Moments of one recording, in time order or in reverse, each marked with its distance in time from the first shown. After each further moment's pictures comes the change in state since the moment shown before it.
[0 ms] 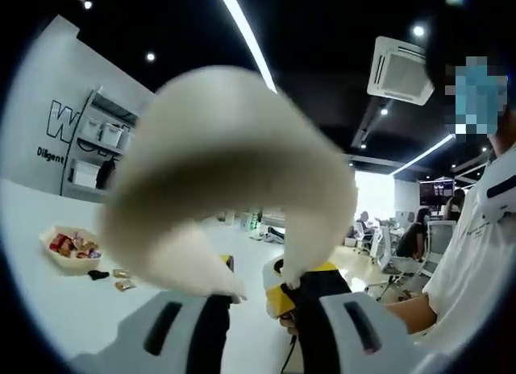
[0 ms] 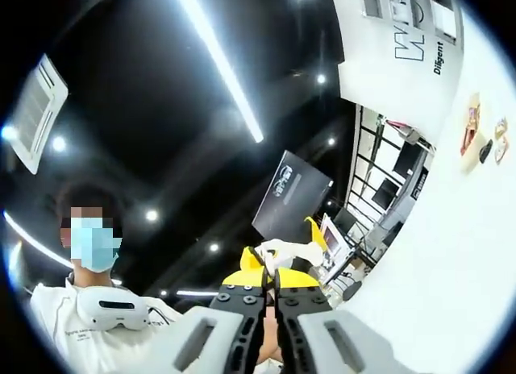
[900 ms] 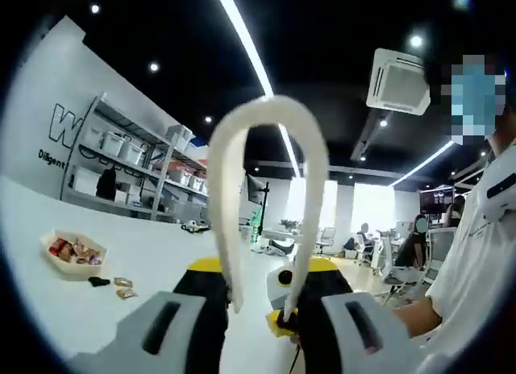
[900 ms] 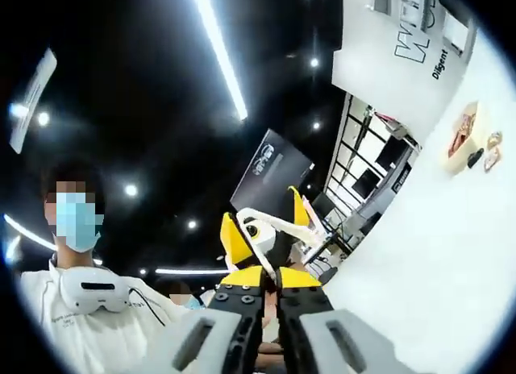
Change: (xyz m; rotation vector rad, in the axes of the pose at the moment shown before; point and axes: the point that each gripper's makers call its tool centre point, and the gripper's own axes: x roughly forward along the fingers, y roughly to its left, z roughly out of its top) left arm 0.000 0.002 0.007 0.011 -0.074 0.003; right arm -0.006 -0.013 -0.003 -0.017 0.072 -0.056
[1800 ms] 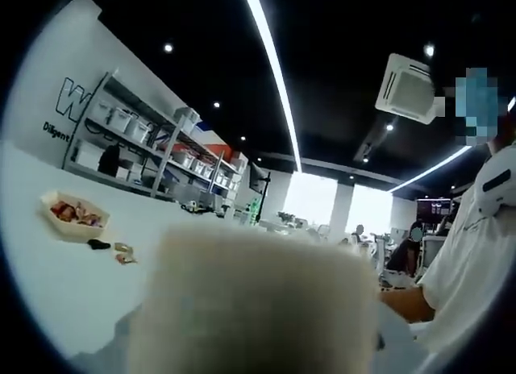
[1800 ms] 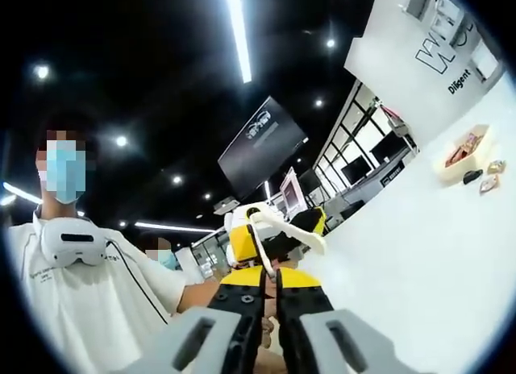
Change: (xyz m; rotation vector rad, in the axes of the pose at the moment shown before) left arm -0.021 0.023 -0.038 -0.112 0.031 -0.012; right arm -0.006 -0.036 -0.031 -0.213 0.231 -0.135
